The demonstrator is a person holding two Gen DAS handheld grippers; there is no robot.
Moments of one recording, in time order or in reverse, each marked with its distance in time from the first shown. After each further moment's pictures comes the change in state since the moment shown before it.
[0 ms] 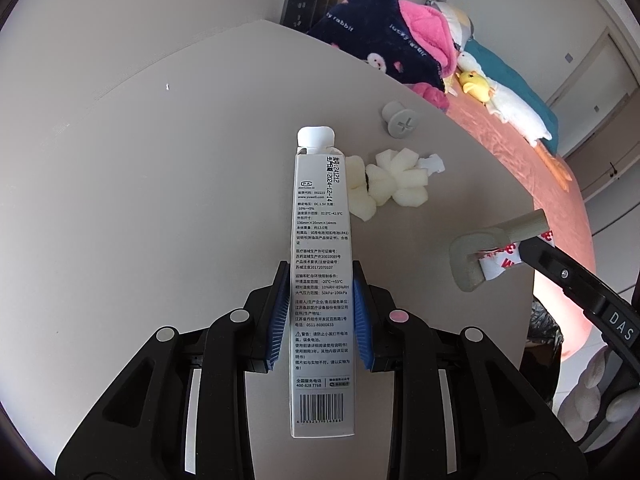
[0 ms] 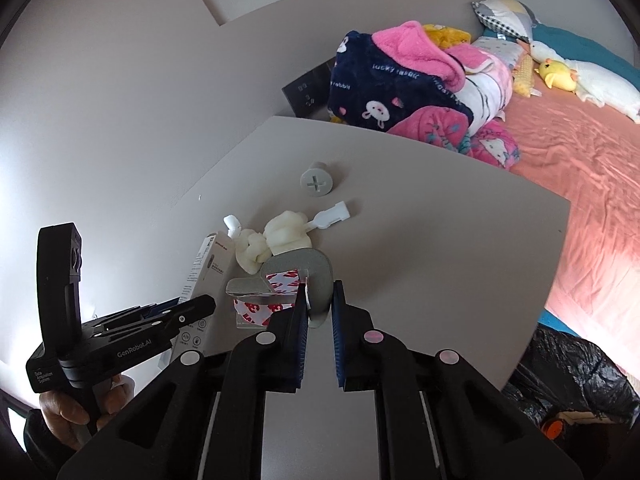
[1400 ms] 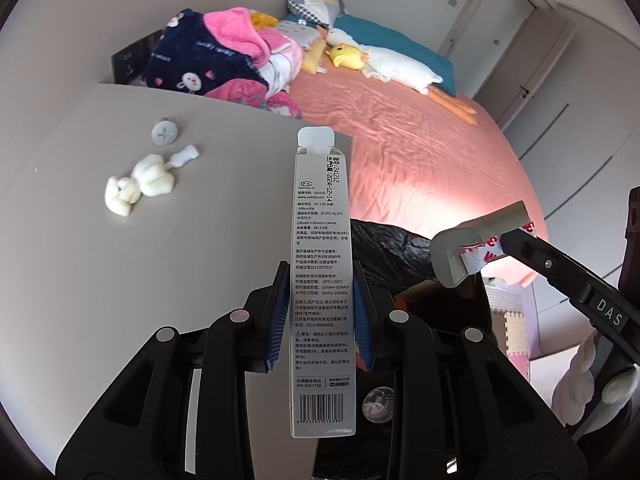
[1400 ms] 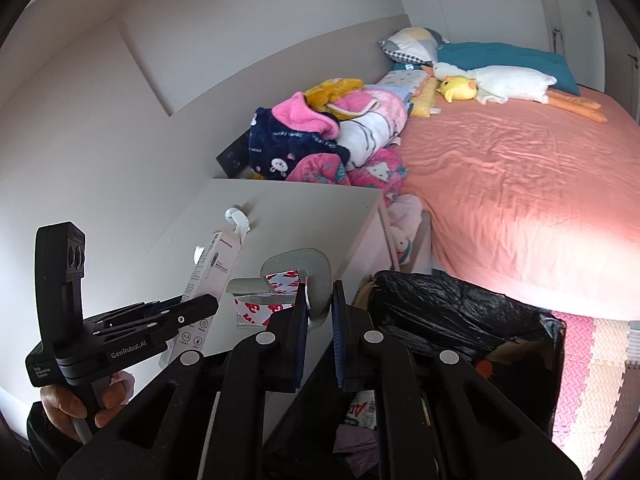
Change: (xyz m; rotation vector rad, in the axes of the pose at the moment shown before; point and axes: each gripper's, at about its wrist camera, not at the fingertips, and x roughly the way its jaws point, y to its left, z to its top) left arm -0.040 -0.164 -0.039 0.329 -0.003 -0.242; right arm -0.174 -0.071 -0.076 0.167 -0.200 -0.174
